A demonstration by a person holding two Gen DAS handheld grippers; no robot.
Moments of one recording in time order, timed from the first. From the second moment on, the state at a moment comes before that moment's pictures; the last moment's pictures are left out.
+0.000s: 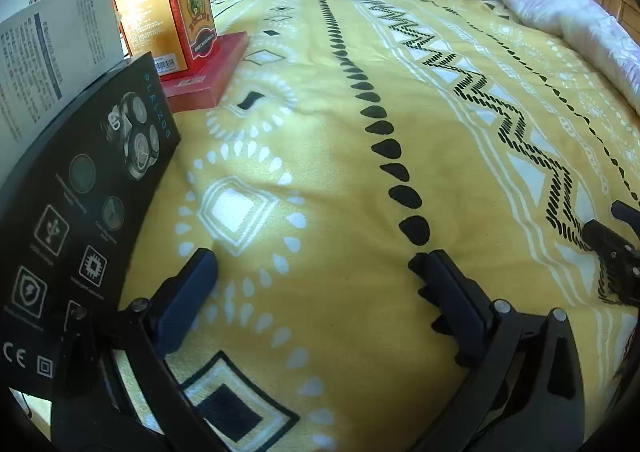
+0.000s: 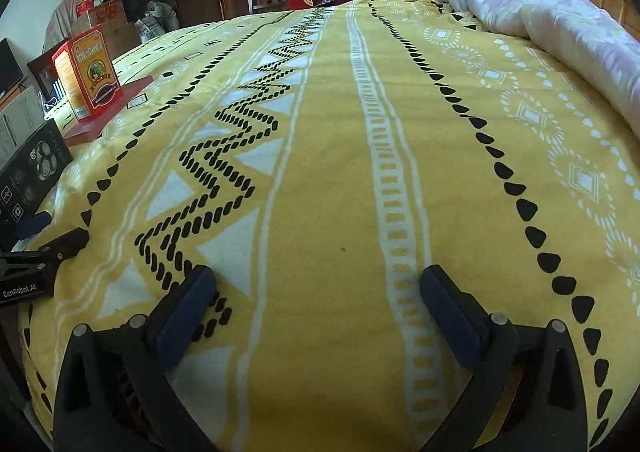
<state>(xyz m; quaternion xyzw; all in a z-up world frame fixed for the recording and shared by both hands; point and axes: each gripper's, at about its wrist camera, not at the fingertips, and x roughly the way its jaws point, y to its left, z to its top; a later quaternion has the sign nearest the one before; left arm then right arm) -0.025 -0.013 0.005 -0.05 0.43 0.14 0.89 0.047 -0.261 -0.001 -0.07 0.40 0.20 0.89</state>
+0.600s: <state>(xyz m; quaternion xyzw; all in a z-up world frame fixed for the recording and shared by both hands) -0.025 -0.013 0.006 -0.05 0.43 0.14 0.89 0.047 -0.260 -0.002 -0.07 0.40 0.20 0.89</state>
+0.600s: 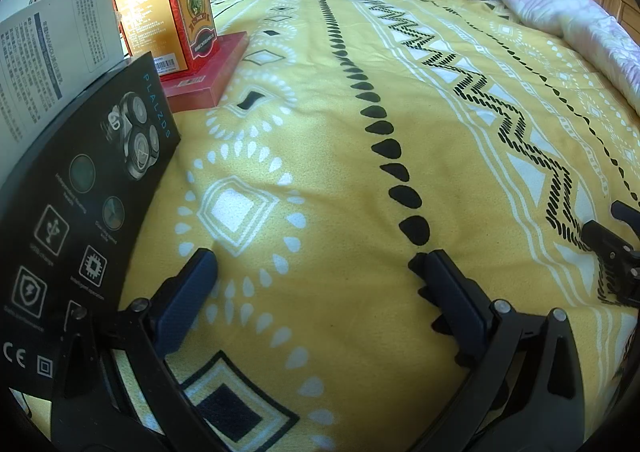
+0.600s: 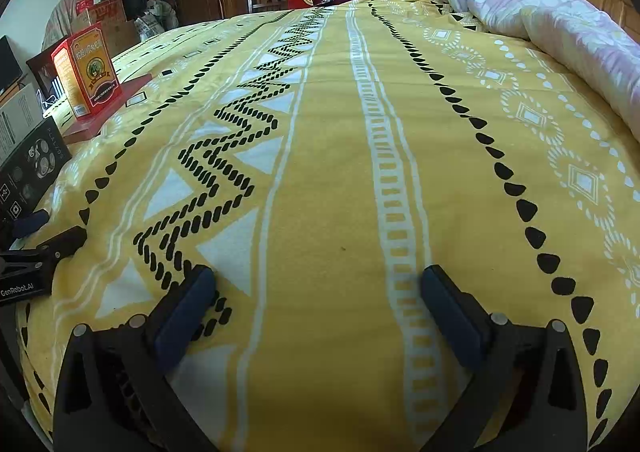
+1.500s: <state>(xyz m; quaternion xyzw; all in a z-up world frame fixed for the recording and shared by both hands) -0.025 -0.013 0.006 -0.05 0.43 0.14 0.89 0.049 -0.260 -0.004 -0.07 0.41 0.20 0.89</state>
